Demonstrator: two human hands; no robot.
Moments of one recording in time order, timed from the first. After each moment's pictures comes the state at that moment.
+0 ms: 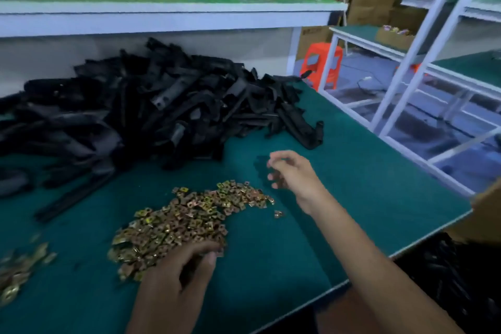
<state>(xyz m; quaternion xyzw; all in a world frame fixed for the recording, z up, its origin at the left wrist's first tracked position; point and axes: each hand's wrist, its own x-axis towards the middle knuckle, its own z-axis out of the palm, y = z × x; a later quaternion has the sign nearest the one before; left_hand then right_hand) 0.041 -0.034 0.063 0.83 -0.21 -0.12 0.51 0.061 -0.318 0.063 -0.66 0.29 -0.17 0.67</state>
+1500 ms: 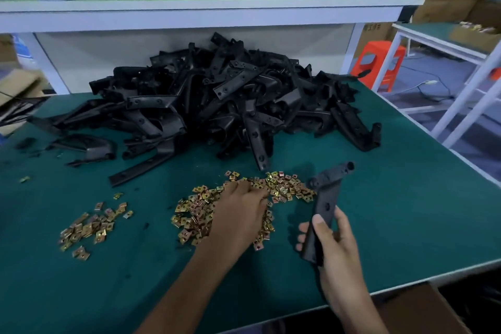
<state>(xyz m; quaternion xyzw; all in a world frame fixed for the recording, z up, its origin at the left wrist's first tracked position) 0.116 -0.075 0.036 0.92 -0.32 0.03 0.23 -0.019 -0.201 0.022 -0.53 0.26 -0.24 0.77</state>
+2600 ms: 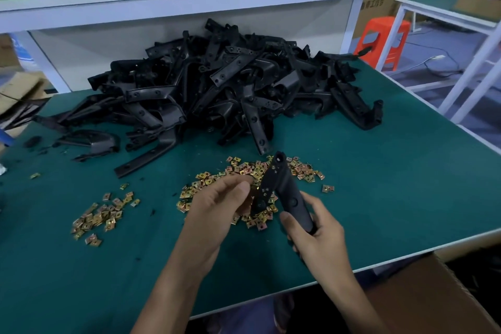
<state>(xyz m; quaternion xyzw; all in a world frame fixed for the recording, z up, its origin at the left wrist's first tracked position) 0.073 -0.023 0.073 0.65 -0.12 -0.19 0.72 -0.025 -0.183 0.003 -0.74 0.21 -0.22 0.60</state>
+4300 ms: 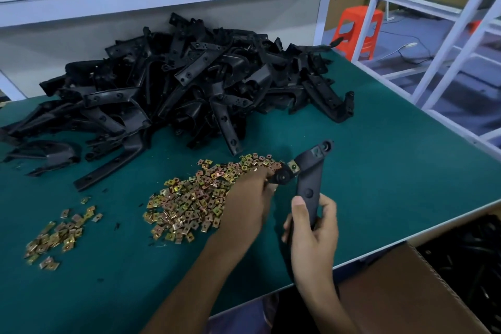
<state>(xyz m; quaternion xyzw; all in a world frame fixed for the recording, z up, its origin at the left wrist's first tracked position) 0.085 -0.132 0.030 0.88 -0.34 -0.01 0.34 -0.026 -0.187 0.008 -0.55 0.28 -0.40 0.67</state>
